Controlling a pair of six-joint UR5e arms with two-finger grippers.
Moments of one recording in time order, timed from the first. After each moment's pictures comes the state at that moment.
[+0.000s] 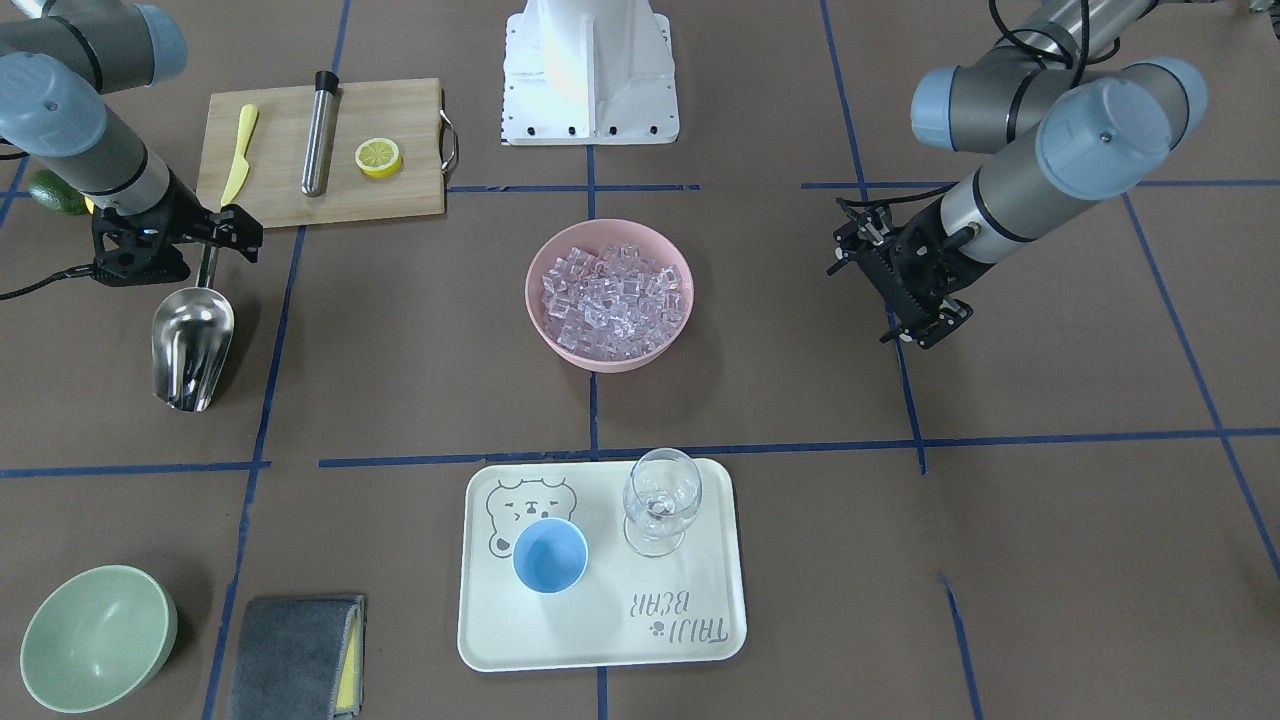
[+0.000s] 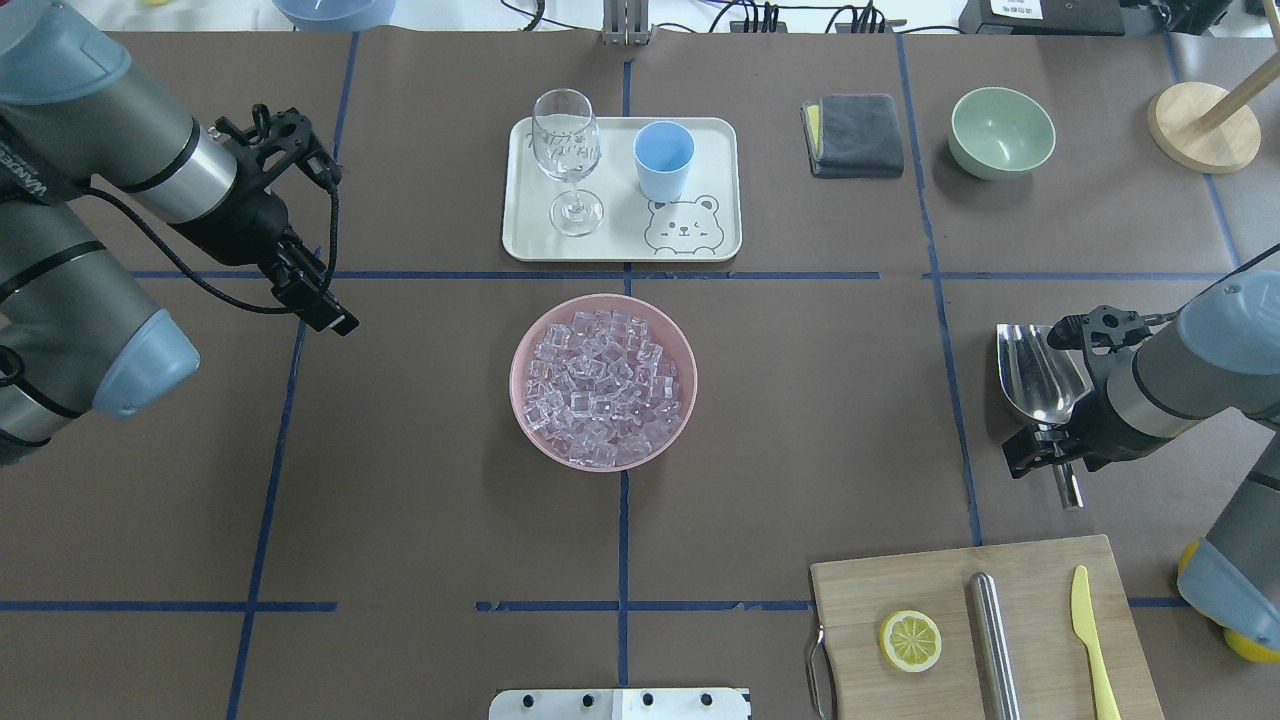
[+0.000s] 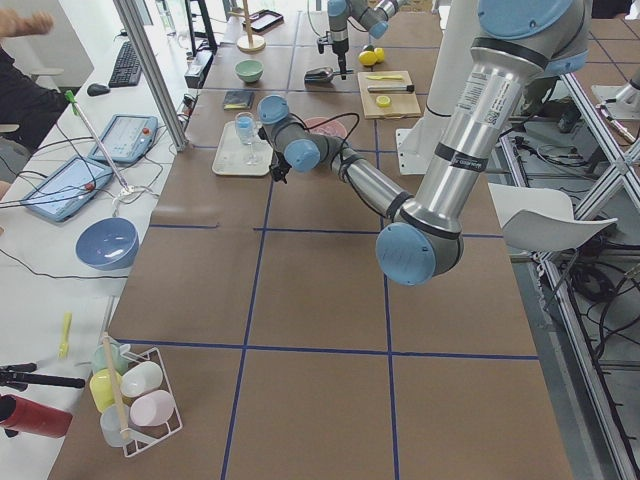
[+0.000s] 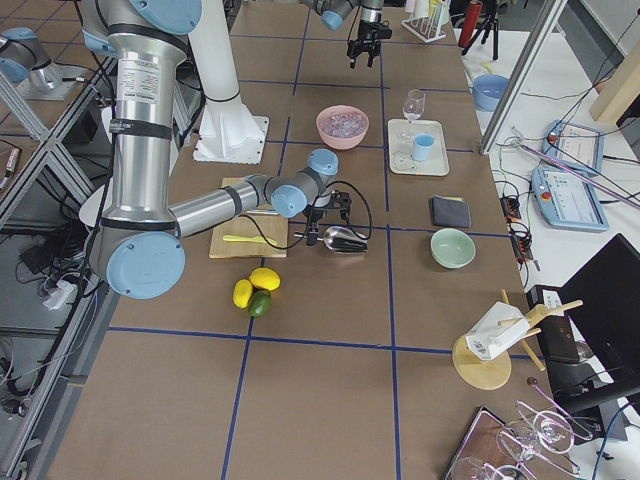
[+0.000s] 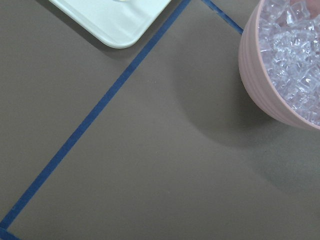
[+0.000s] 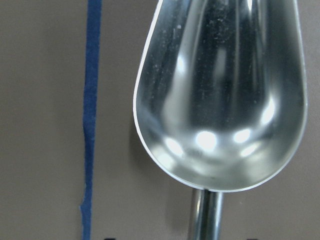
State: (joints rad) left arm -0.91 -1.97 -1.74 -1.77 -2.40 -0.04; right arm 0.72 -1.67 1.92 -1.30 2.14 0.90
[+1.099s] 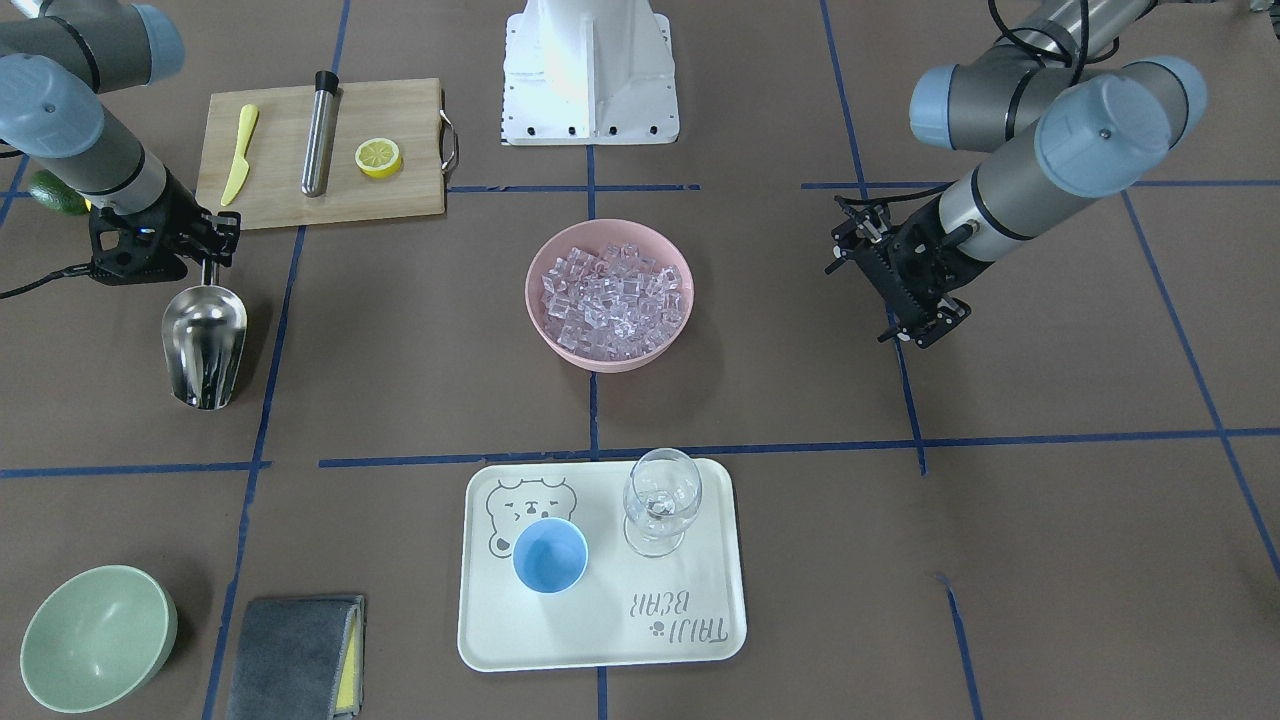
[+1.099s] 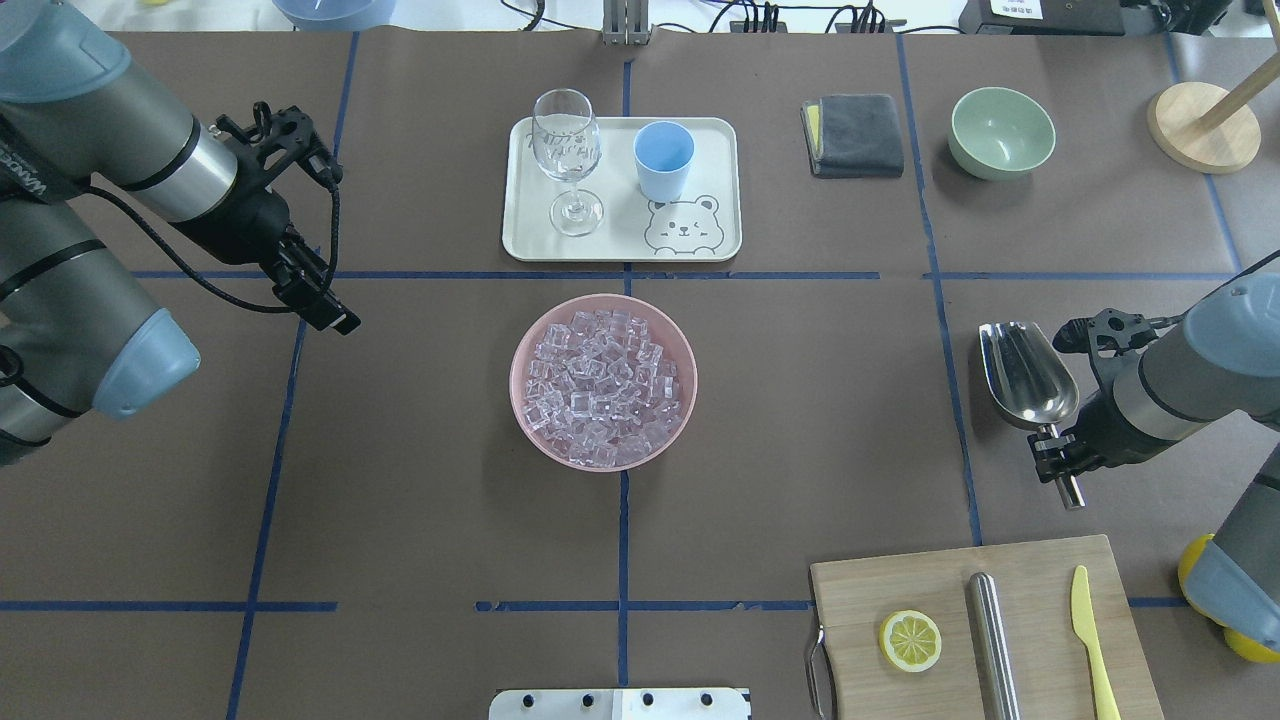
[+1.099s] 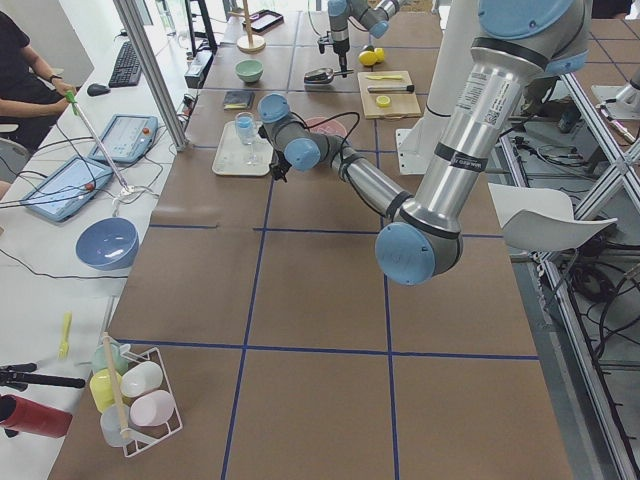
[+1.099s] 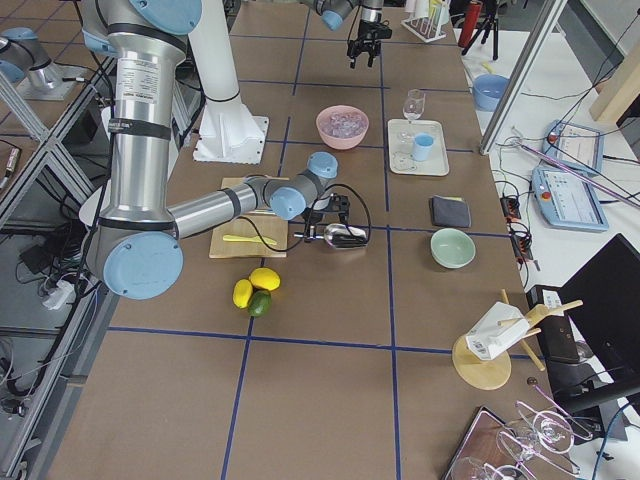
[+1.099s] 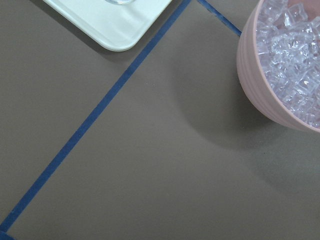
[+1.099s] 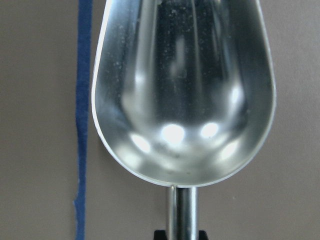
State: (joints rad) left arm -0.91 -1.97 -1.75 -1.77 -2.40 -0.04; right arm 0.73 -1.68 1.94 -1.30 2.14 0.89
